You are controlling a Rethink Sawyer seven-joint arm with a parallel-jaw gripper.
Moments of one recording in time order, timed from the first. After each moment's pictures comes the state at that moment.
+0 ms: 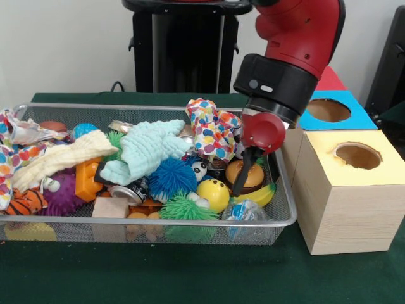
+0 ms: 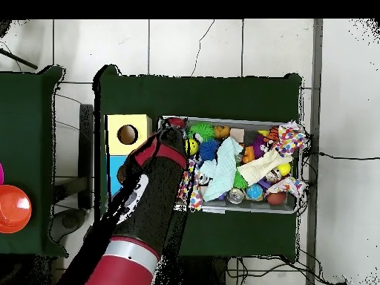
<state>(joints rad) 0.26 -0.28 -0.45 1.22 -0.47 0.21 1.06</state>
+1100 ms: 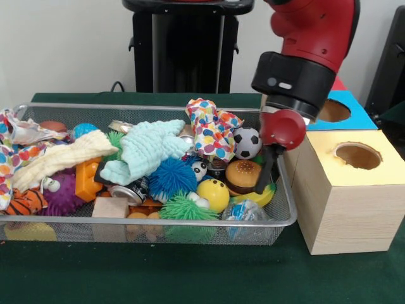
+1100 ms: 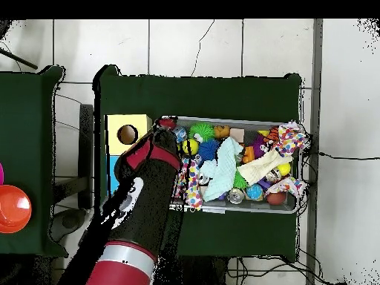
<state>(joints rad) 0.27 -0.31 -0.41 1.25 -0.45 0.21 1.06</state>
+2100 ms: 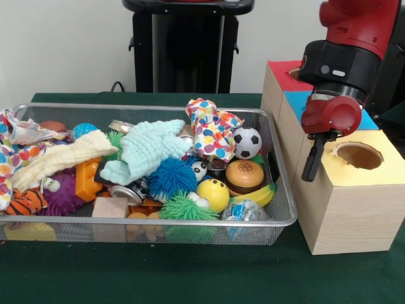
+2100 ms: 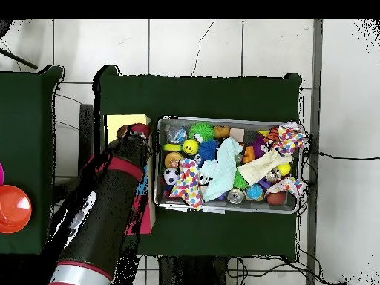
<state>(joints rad) 0.41 -0.30 -0.47 1.24 -0.45 0.21 1.06</state>
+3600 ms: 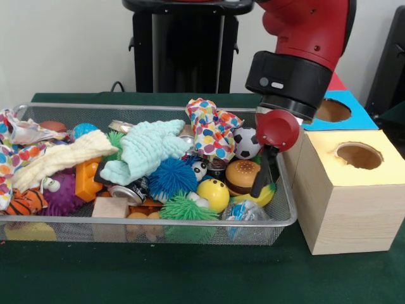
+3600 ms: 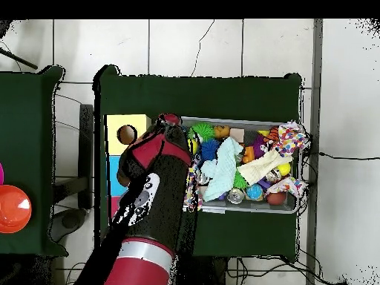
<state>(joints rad) 0.20 -0.35 -0.34 1.25 -0.44 0.23 1.06</state>
